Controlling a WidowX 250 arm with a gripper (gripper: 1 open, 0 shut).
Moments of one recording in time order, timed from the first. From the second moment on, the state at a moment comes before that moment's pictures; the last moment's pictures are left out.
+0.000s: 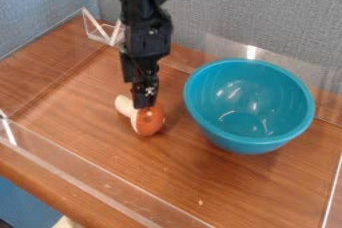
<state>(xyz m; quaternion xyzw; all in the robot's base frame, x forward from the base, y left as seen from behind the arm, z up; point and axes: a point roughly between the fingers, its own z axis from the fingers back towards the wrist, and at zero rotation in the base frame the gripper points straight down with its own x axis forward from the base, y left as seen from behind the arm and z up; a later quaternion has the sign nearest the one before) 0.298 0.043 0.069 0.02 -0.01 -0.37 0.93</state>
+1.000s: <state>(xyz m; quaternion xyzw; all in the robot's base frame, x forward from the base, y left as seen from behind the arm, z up) 0.300 0.043 0.049 0.02 -0.01 -0.38 0.93</state>
